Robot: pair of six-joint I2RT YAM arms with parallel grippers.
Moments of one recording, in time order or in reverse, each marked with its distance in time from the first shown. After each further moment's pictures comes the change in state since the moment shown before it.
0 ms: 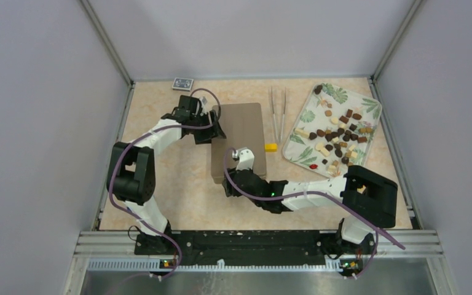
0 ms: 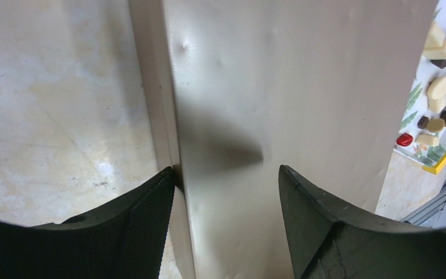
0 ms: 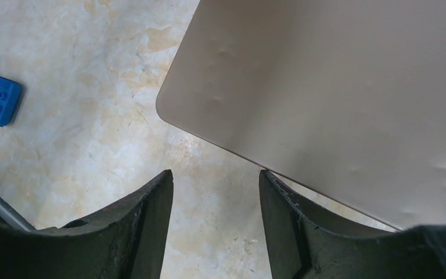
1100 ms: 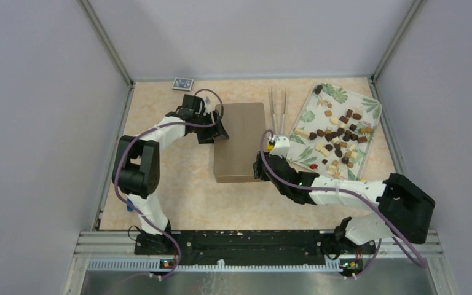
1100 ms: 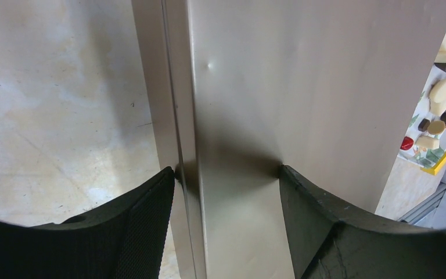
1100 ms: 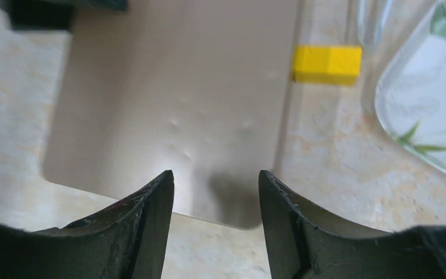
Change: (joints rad) left arm -0.006 0.083 0.049 0.017 0.029 -0.005; right arm -0.201 -0.289 -0.132 -0.112 0.079 0.024
